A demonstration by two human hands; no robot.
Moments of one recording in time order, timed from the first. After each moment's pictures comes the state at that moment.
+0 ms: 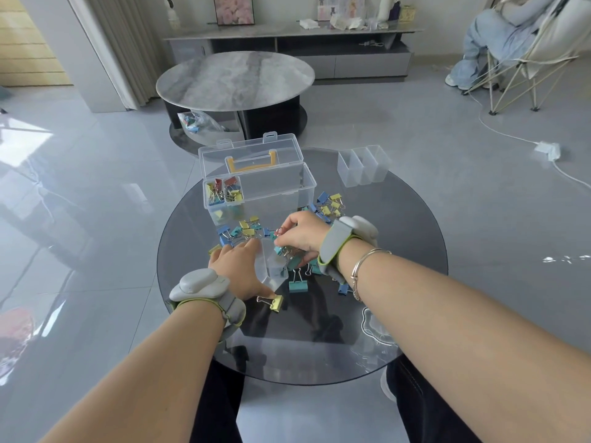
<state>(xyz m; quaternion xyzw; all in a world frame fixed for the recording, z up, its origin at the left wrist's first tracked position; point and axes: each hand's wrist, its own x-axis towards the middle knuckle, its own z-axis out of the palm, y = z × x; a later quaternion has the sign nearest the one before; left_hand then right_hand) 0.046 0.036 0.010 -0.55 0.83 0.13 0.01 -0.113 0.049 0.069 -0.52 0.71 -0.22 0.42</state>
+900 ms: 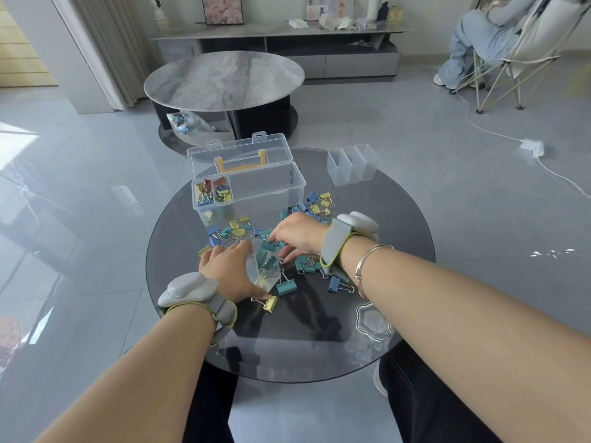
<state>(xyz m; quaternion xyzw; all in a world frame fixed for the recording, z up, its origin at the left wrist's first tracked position) 0.044 0.041 0.009 -0.56 0.82 0.13 0.00 -0.120 0.059 0.078 -0.47 0.68 -0.20 0.52</state>
